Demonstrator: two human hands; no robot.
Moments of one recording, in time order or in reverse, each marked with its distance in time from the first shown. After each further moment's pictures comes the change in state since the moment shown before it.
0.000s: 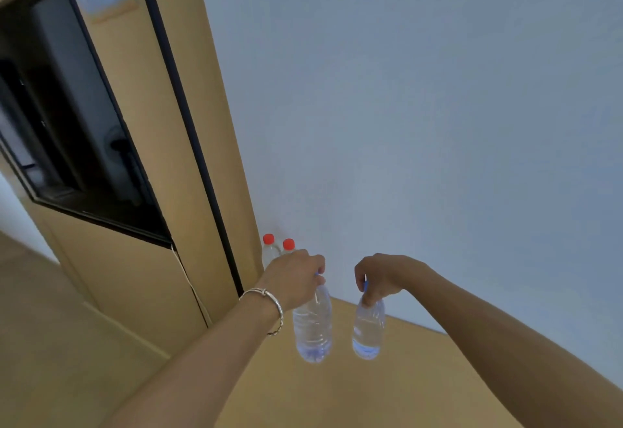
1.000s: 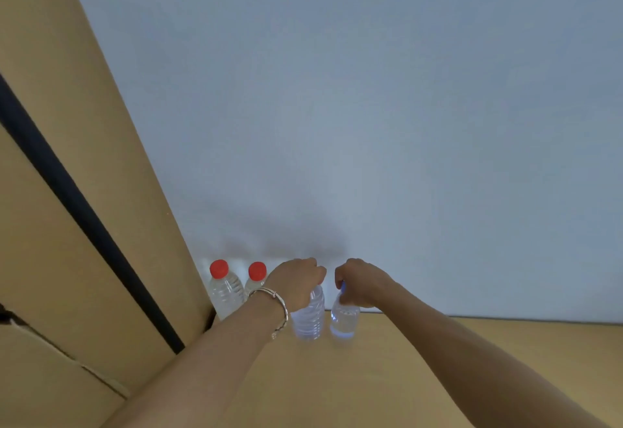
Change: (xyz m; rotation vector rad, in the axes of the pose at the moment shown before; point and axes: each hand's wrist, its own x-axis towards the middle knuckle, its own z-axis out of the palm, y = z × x) left_hand 0.210 -0.104 0.117 0.077 -0.197 0.597; right_hand 0.203 0.007 0.061 0.217 0.125 0.411
